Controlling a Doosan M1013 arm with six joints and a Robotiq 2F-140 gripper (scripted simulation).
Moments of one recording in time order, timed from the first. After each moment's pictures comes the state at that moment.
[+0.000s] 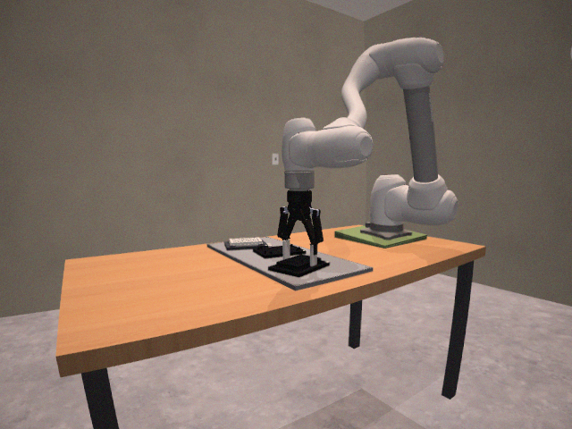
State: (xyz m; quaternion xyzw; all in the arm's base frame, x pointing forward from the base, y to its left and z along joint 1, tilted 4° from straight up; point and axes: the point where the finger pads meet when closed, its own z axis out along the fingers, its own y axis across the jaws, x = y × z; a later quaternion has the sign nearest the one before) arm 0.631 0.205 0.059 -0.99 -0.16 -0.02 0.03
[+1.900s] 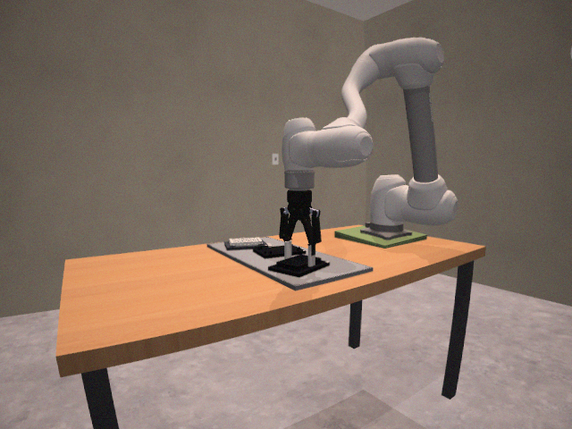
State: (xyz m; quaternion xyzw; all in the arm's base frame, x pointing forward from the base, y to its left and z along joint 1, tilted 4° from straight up) arm 0.631 0.205 0.059 -0.99 -0.16 -0.02 0.03
